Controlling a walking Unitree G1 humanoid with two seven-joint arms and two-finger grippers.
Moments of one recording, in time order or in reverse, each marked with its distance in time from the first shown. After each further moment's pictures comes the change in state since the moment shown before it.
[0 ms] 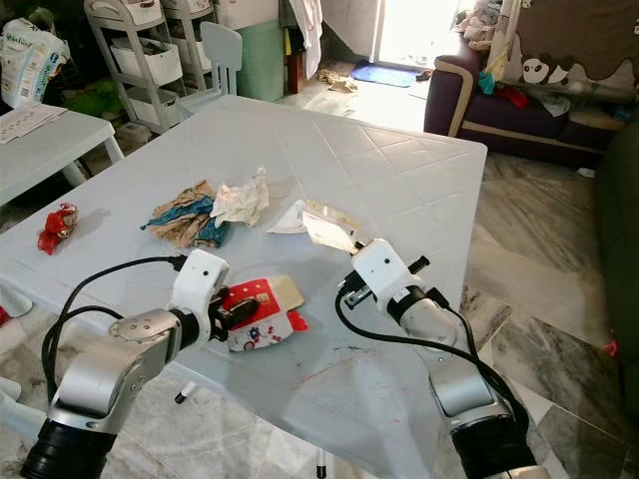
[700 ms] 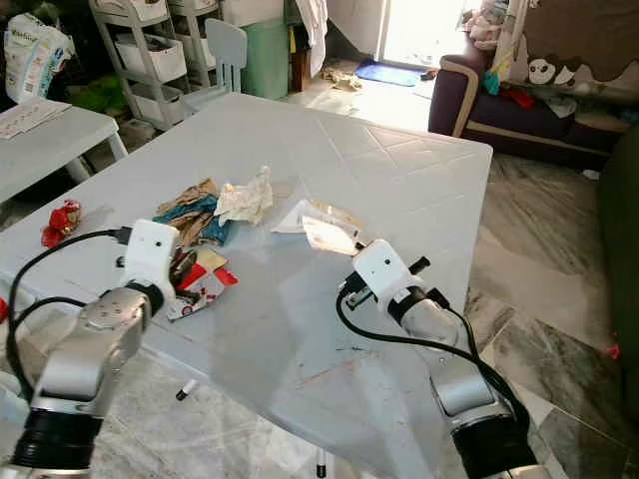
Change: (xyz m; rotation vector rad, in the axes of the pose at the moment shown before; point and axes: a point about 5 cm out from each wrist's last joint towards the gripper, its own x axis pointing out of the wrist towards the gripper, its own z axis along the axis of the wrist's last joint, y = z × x) left arm 0.000 0.031 0.021 -0.005 -0.231 0.285; right arm 0.000 -0.001 -0.001 -0.004 0.001 0.004
